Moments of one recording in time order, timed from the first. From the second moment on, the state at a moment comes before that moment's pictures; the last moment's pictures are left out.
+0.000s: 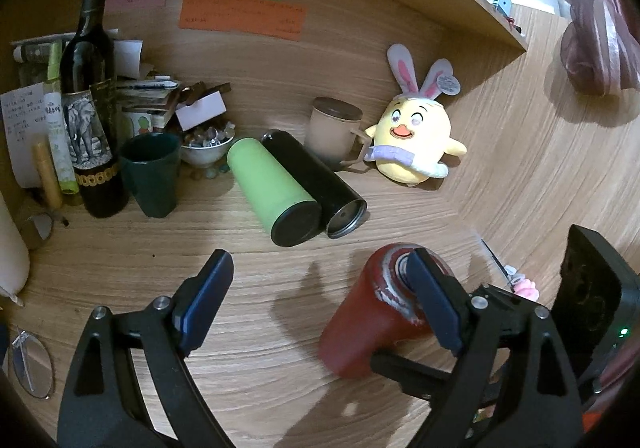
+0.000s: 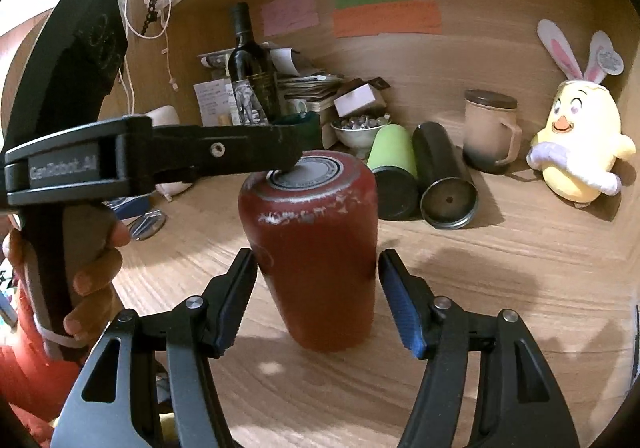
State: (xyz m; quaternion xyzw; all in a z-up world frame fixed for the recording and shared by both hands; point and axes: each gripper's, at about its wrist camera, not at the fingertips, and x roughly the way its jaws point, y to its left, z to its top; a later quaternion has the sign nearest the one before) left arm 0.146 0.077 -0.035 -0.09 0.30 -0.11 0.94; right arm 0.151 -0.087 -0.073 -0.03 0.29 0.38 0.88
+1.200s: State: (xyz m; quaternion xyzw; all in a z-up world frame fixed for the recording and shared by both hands) left arm -0.003 0.008 0.009 0.01 0.15 -0.01 0.99; right arm 0.046 -0.195 0.009 0.00 0.17 0.26 0.95
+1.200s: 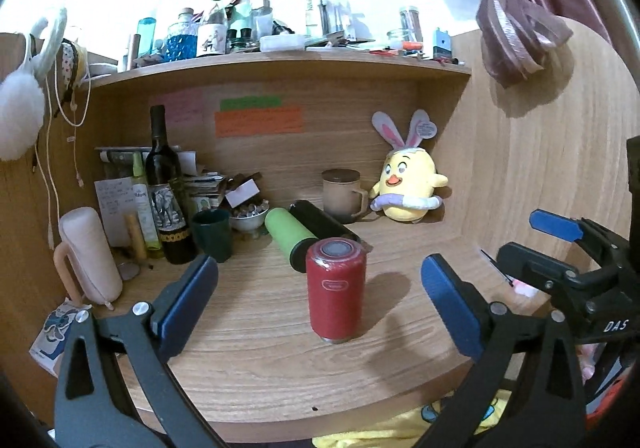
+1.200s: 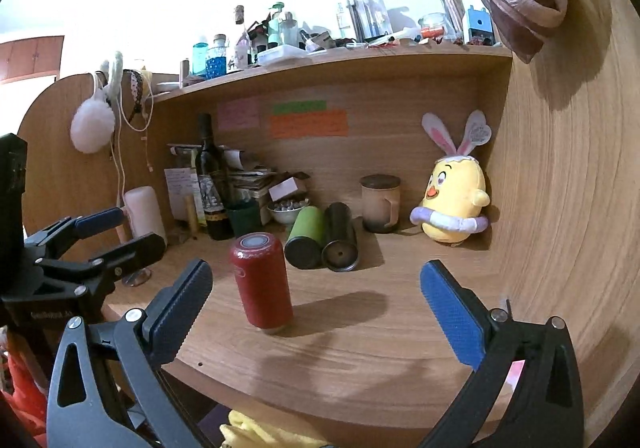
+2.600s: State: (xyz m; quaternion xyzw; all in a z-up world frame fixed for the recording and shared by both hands) left arm -0.005 0.004 0.008 0.01 0.15 -0.01 0.99; right arm 0.045 -0.196 0.011 0.00 0.16 0.26 0.95
